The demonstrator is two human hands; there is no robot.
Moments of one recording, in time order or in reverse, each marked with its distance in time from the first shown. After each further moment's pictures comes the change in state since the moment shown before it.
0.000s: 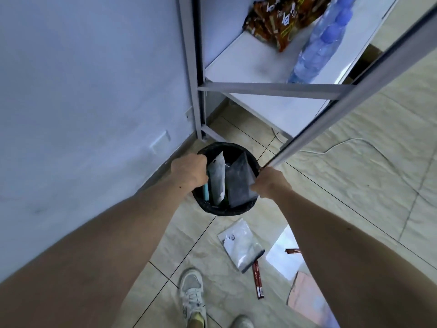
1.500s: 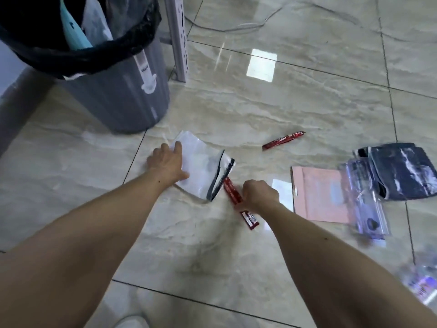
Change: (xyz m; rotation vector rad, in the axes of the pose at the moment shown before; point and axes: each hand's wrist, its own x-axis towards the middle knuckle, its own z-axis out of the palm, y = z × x) left_hand 0.046 0.106 0.498 0.170 -0.017 0.178; right_hand 0.082 0.344 0.443 0.033 0.025 0.085
